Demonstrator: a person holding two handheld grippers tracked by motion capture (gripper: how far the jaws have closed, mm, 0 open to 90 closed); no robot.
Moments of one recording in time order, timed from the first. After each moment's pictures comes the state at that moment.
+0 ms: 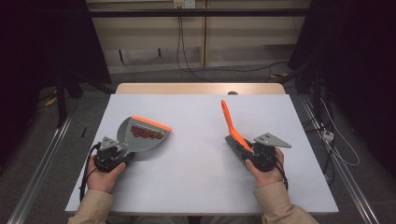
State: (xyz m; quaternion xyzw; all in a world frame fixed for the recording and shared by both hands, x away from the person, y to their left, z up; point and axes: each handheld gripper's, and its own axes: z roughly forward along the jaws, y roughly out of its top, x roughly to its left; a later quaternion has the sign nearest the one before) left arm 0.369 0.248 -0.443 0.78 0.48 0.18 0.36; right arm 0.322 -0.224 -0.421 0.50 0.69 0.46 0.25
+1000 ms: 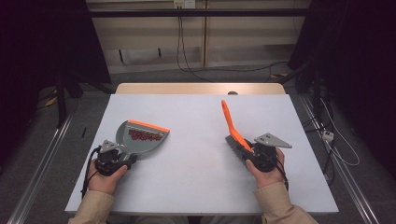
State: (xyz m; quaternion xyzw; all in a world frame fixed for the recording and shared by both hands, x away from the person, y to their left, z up) left arm 0.359 0.243 -0.447 0.77 0.49 0.16 0.37; right arm 0.321 -0.225 -0.422 0.50 0.69 0.46 0.25
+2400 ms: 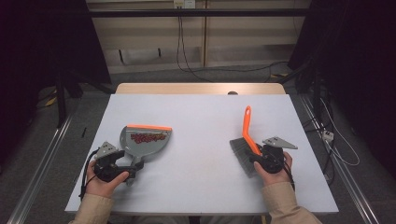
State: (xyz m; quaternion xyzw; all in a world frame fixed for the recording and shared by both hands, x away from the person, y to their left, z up) left arm 0.340 0.238 -0.428 0.77 0.44 0.15 0.44; right arm 0.324 -0.256 -0.448 0.55 0.69 0.41 0.24
